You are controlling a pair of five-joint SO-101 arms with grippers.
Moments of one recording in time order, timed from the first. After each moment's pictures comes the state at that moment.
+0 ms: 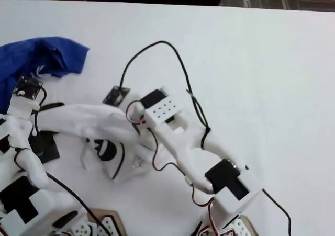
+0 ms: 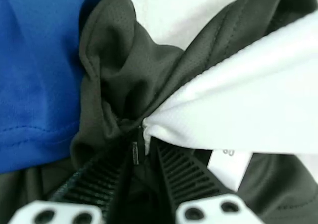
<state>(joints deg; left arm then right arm) -48.4 -4.8 42.6 34.2 -53.5 -40.7 9.9 13.5 77.3 26.0</state>
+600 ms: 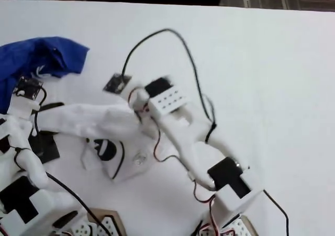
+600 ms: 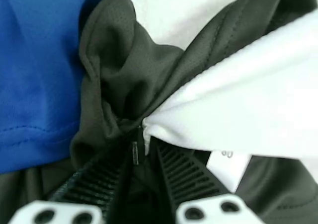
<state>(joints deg) -48.4 -4.8 42.6 34.2 -53.5 -36.0 9.9 0.6 85.5 30.5</state>
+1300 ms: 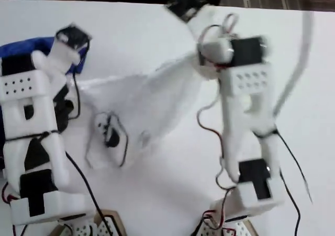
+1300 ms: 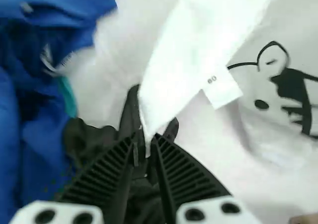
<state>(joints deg) -20.2 -4.7 -9.3 94.5 -46.5 -12.4 2.2 -38.1 95.9 38.9</state>
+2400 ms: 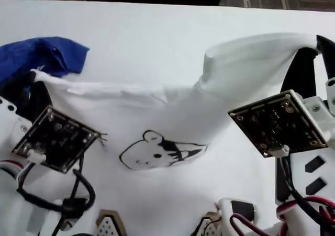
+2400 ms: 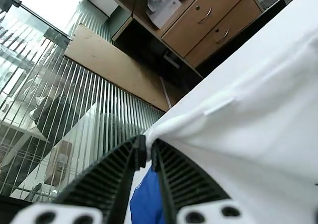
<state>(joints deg) -10.7 -45.5 -27.2 101.1 -46.0 5.5 -36.9 -41.2 86.2 53.8</state>
